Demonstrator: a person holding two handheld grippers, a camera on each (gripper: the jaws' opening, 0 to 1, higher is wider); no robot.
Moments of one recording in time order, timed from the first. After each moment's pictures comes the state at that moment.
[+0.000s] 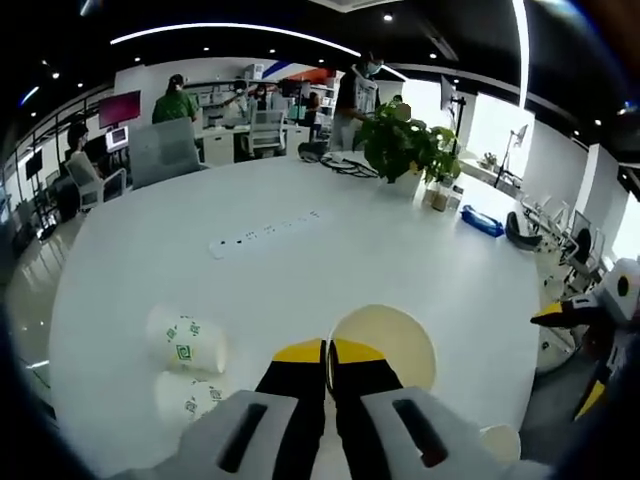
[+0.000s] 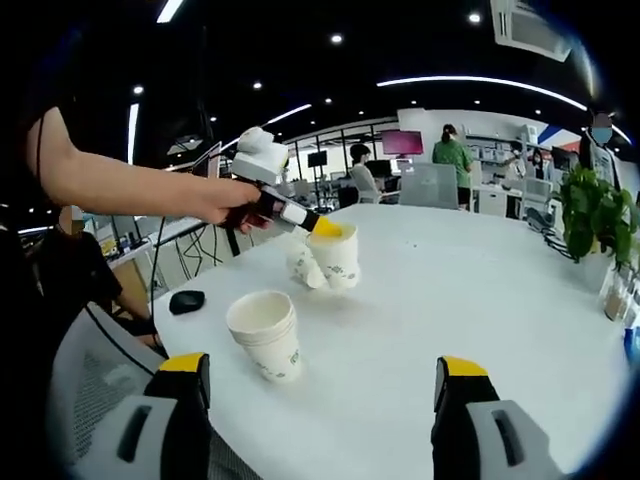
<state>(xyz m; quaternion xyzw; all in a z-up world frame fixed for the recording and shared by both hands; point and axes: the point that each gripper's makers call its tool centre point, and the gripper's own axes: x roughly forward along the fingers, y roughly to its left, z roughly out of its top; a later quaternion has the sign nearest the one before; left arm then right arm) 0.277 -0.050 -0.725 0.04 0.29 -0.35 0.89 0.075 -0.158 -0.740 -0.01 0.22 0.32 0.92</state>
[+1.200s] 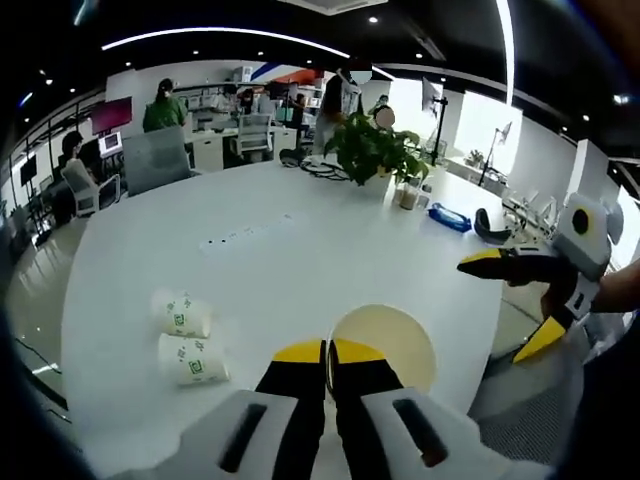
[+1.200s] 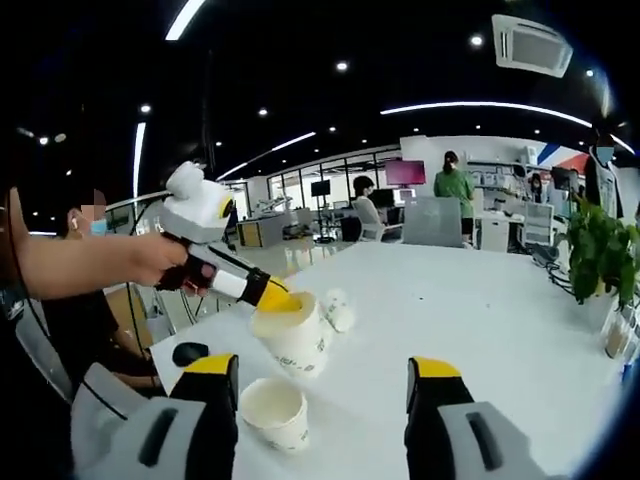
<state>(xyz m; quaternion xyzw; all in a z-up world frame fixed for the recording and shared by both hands) 0.196 -0.040 -0.680 0.04 0.29 -0.37 0.88 0.118 -0.129 -0.662 0.01 0.16 0.32 0.93</state>
